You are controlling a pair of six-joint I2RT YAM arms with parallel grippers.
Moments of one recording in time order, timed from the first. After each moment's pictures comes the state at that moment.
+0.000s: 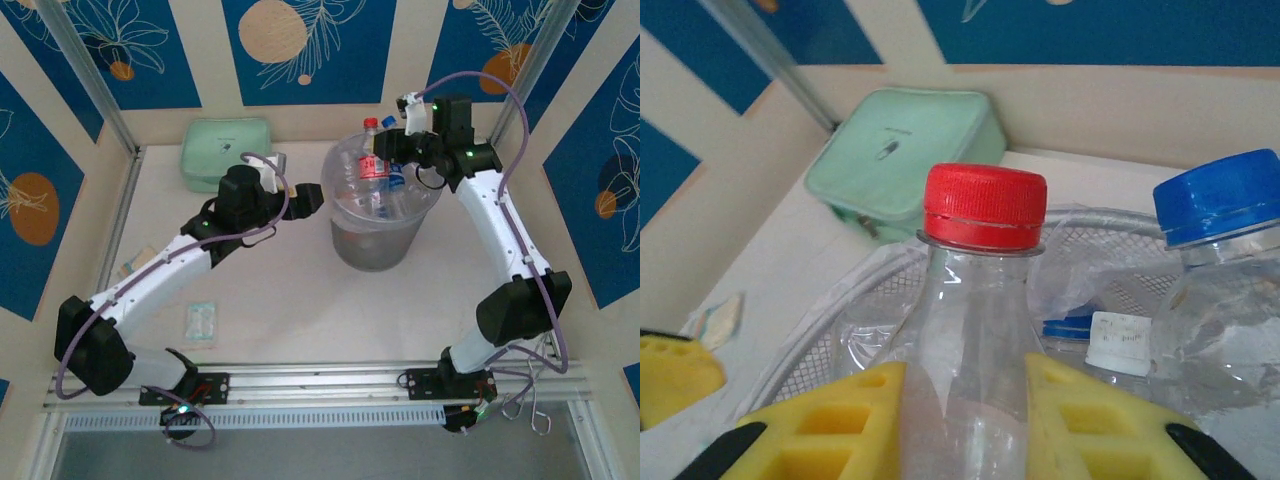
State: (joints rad) left arm -0.61 1.36 1.14 -0.12 0.20 -0.58; right arm 0.21 1.58 1.68 -0.66 -0.51 0.14
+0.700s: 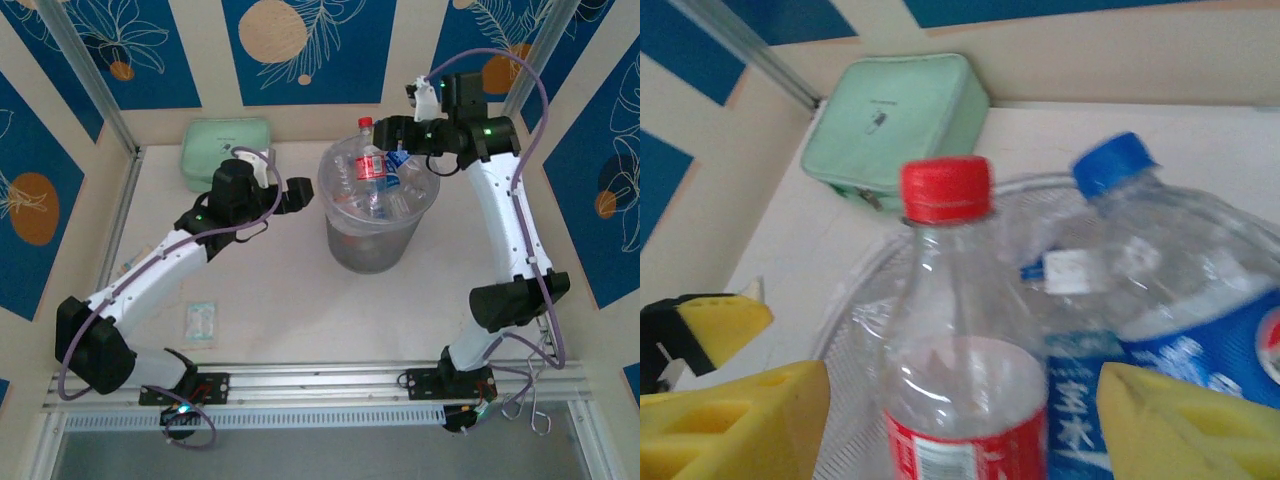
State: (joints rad) left arm -0.54 1.35 1.18 -0.24 0.13 -0.51; right arm 0.14 1.64 2.04 -1.10 -0.40 0.21
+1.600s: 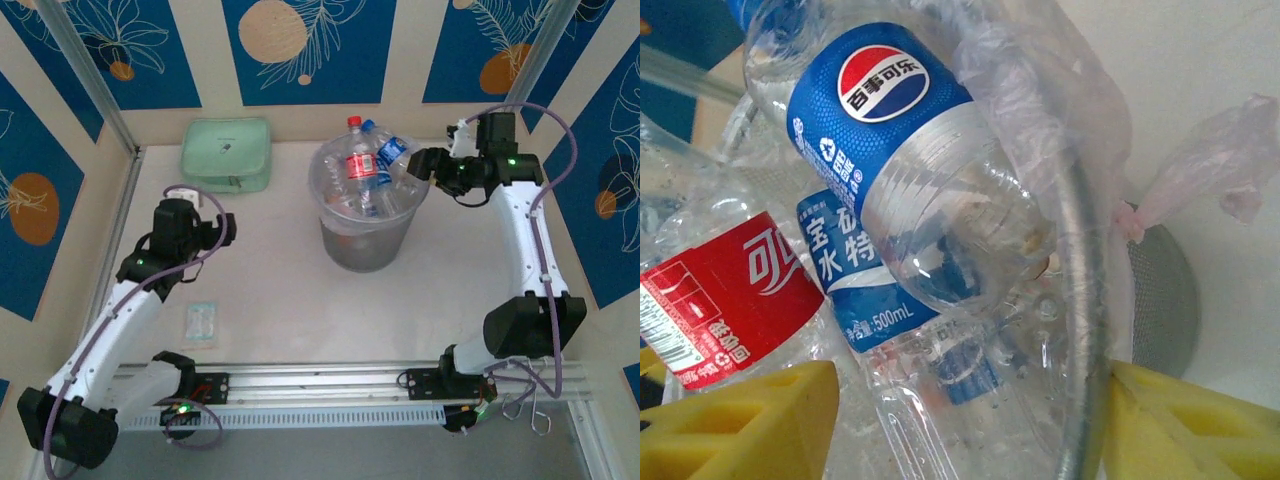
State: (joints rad) left arm -0.26 0.92 0.84 -0.53 -0.26 -0.27; right arm 0.02 1.51 1.61 -0.95 -0.60 0.35
